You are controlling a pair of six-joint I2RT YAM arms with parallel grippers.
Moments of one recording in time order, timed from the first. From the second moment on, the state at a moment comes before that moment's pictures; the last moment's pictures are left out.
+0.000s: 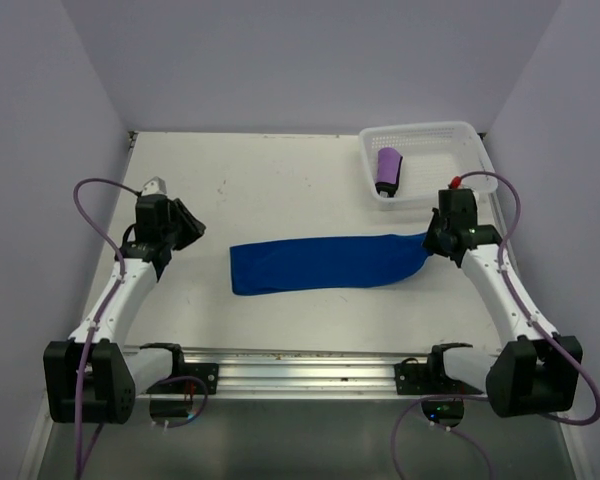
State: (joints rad) left arm -0.01 1.13 0.74 -0.27 0.04 -0.59; right arm 0.08 1.19 0.91 -0.66 0.23 0.41
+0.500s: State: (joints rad) left arm -0.01 1.13 0.66 -0.24 0.15 -0.59; right arm 0.44 1.29 1.08 -0.65 0.06 0.34
